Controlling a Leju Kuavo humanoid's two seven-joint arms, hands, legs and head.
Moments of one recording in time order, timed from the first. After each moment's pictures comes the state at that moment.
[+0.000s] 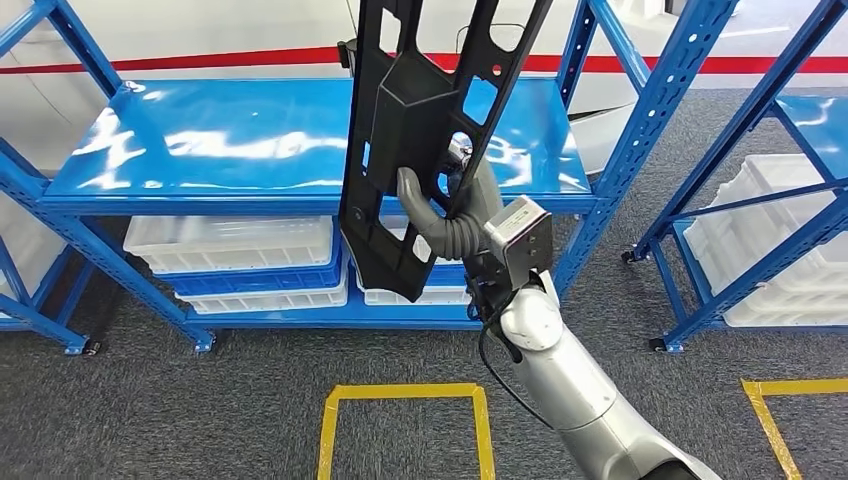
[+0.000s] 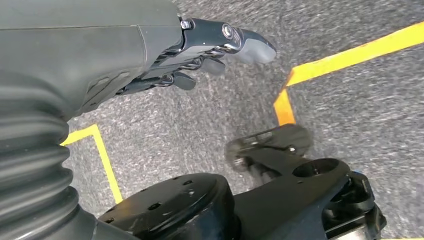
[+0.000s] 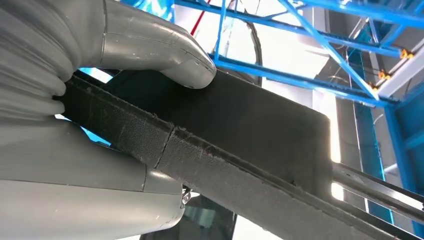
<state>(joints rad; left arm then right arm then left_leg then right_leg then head) -0.06 -0.07 0.47 -0.20 -0.77 0.12 -0.14 -0.50 0.02 0.59 -1.56 -0.06 -0.17 -0.29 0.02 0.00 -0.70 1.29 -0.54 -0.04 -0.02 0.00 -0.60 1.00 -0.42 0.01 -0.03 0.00</state>
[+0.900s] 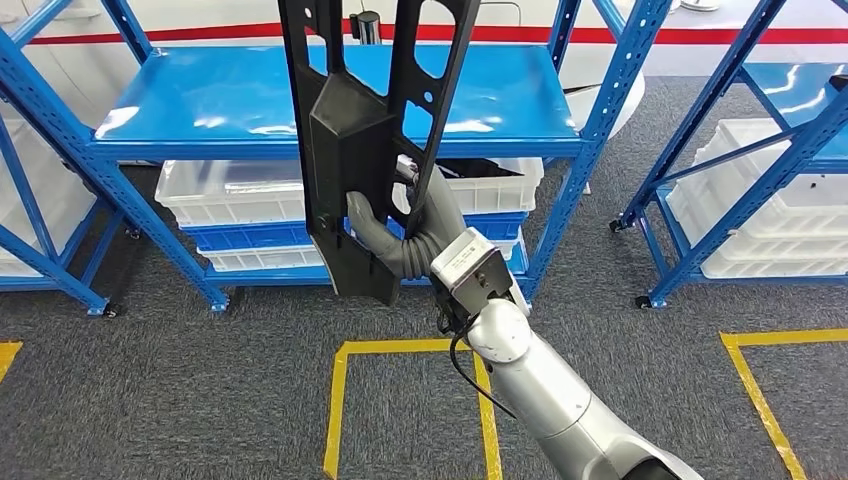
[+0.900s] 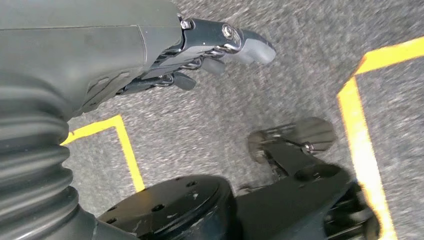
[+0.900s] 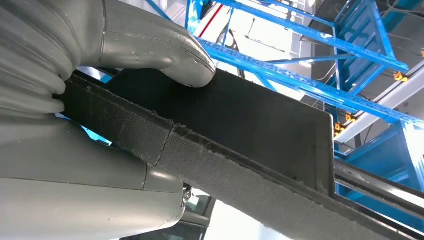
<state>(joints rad) -0.05 -0.08 0.49 -0.20 -0.76 0.13 -0.16 -0.51 0.08 0.65 -1.54 0.00 -0.15 -0.33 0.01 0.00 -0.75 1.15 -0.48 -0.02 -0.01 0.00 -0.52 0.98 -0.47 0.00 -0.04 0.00</state>
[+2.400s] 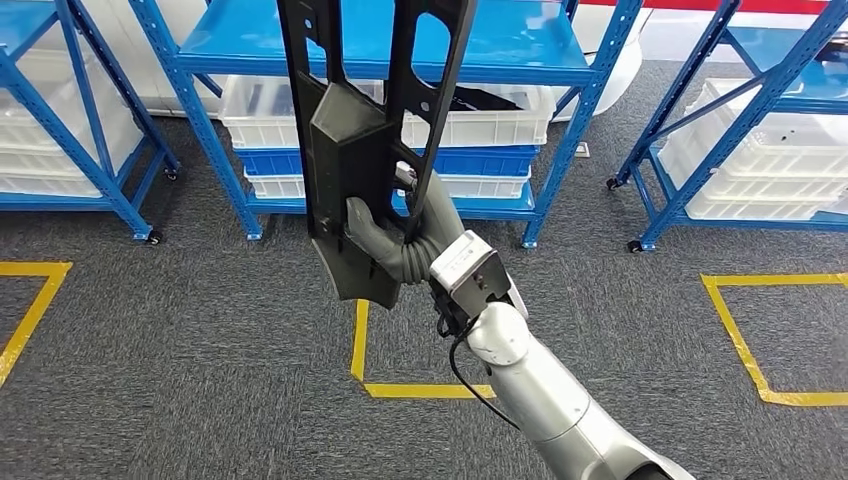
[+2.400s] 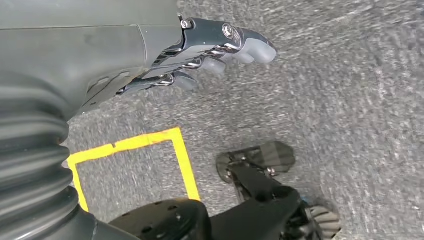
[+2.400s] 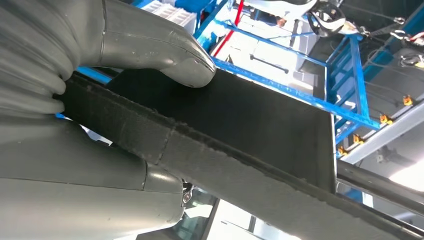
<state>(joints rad) -0.06 -0.08 0.50 -0.20 -0.77 0.13 -0.16 -0.50 0.09 0.64 -1.52 0.00 -0.13 -0.34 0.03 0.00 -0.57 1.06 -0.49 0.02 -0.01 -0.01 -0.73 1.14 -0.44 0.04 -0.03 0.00</state>
